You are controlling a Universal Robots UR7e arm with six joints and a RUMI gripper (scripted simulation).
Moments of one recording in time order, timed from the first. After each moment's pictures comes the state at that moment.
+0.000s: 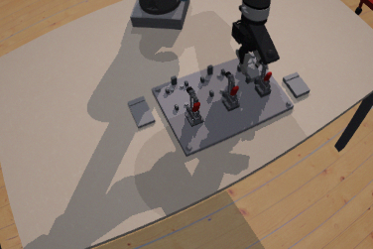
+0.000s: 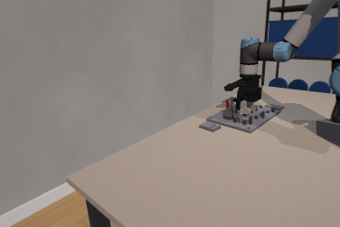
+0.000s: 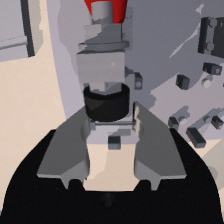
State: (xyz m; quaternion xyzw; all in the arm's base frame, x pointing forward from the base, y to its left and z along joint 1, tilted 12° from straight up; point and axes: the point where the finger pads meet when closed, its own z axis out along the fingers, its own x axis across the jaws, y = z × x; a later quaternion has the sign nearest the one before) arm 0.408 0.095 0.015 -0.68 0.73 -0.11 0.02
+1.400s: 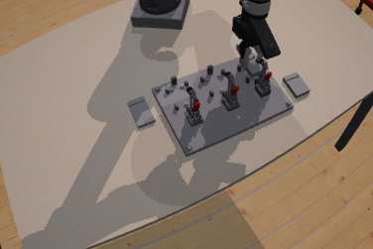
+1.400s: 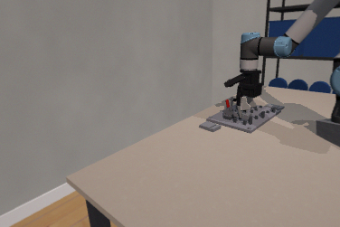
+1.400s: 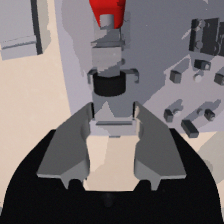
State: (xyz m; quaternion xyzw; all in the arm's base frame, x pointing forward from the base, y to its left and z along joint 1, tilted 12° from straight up) arm 0.404 0.097 0.034 -0.68 0.73 -0.11 0.02
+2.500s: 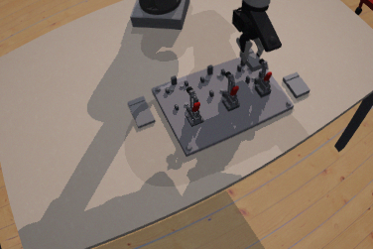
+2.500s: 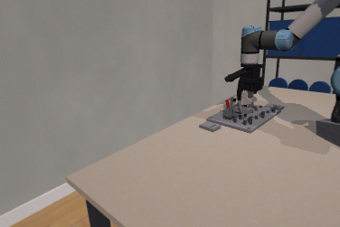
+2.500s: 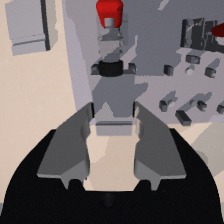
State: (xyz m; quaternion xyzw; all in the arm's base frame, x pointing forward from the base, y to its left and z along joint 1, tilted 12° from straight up) arm 0.398 0.101 0.059 -0.68 0.73 -0.11 0.02
